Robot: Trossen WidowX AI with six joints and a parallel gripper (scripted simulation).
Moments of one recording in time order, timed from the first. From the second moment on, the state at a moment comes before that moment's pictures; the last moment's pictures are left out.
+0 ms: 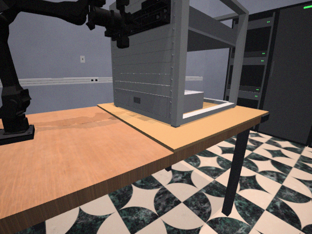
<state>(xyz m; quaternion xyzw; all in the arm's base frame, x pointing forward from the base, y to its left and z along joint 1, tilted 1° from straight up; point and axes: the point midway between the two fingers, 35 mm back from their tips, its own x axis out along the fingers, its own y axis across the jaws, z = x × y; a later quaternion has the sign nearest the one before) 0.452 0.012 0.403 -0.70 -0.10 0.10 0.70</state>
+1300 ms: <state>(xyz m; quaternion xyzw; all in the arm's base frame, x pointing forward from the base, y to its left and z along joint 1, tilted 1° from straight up) 0.412 -0.080 0.438 -0.70 -0.10 0.10 0.70</state>
